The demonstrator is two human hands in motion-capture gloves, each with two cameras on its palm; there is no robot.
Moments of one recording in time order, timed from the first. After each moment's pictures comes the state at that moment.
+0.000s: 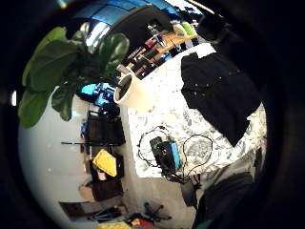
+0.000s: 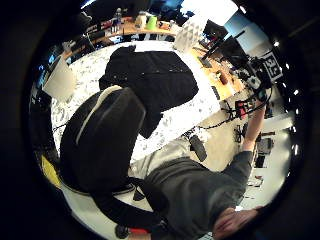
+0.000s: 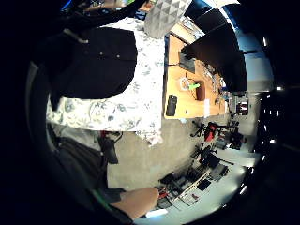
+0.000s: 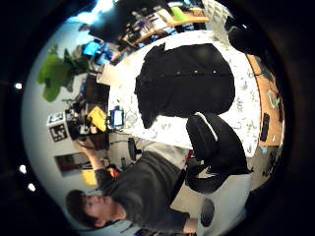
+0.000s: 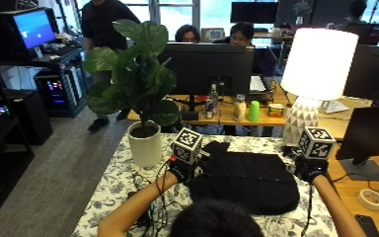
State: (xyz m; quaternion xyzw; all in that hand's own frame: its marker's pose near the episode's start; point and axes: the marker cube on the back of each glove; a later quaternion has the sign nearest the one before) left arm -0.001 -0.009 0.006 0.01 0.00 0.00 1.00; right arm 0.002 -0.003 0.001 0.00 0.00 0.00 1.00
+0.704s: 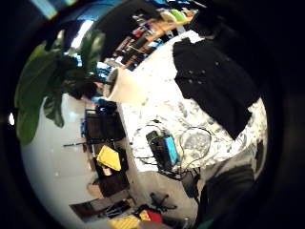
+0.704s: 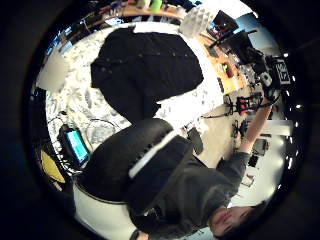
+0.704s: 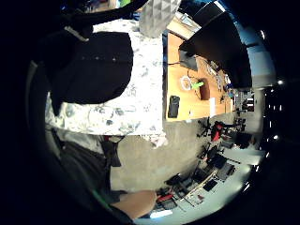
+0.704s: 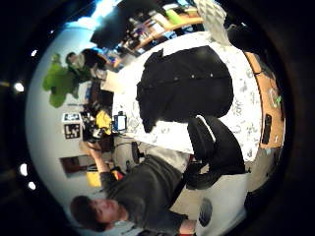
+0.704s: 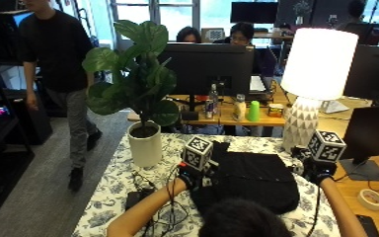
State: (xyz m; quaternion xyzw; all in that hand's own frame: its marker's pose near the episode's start) left arm 0.021 -0.026 0.043 -0.06 0.00 0.02 1.00; right arm 0.041 -0.012 0.009 0.02 -0.03 0.02 1.00
